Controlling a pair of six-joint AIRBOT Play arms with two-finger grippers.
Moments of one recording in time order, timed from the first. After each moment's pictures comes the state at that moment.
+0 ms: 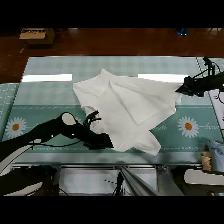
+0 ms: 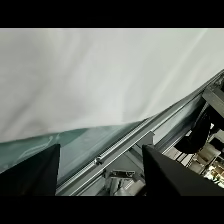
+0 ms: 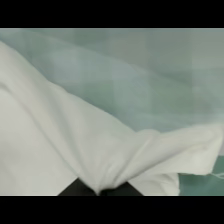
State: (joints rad) left arm -0.60 -1.31 0.56 0.51 -0.99 -1.39; right arm -0.36 -1.49 1.23 -0.97 1.24 1.28
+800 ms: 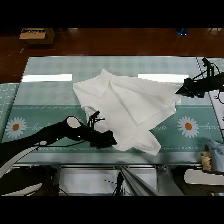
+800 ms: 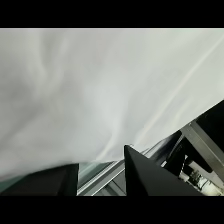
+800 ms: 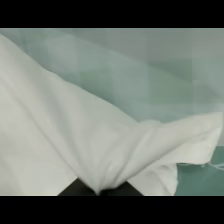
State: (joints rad) left arm -0.66 -1.35 0.55 0.38 -0.79 -1.41; right arm -0.36 -1.49 1.23 -0.99 1.28 1.28
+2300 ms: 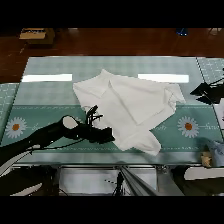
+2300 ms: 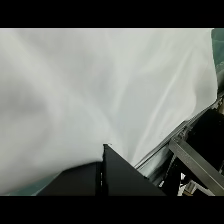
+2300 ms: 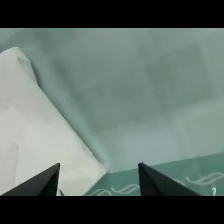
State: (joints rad) left arm -0.67 -1.26 0.55 0.37 -0.74 -1.40; right arm -0.57 -1.62 1.26 -1.07 1.13 1.29
